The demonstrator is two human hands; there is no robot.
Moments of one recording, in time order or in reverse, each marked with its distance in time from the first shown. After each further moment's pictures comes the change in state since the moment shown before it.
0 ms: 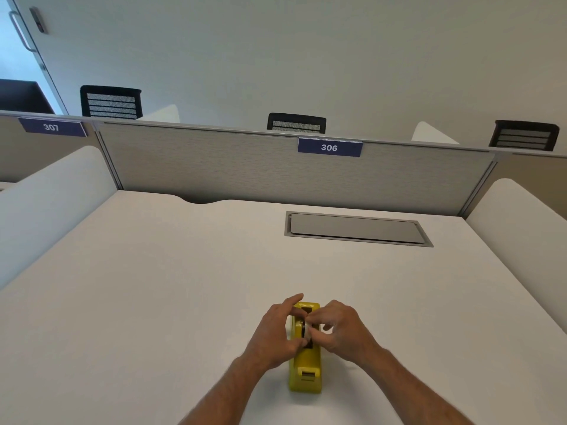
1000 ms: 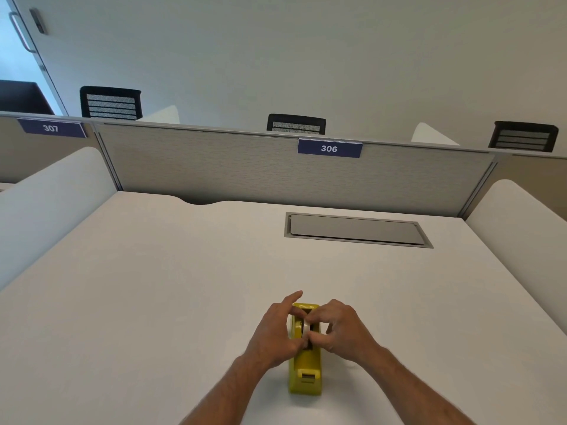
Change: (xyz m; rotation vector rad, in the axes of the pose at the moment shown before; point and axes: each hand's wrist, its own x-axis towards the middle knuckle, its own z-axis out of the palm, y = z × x) left_hand 0.005 0.006 -0.001 -0.006 0.004 -0.039; right_hand 0.005 0.005 0.001 0.028 -0.019 0.051
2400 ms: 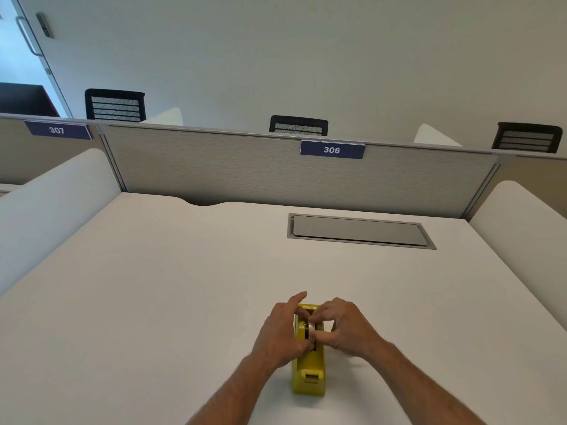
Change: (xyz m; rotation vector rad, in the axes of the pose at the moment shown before) left_hand 0.002 0.001 0.005 0.035 0.016 -0.023; right_hand 0.007 0.002 -0.006 -0.042 -0.104 0.048
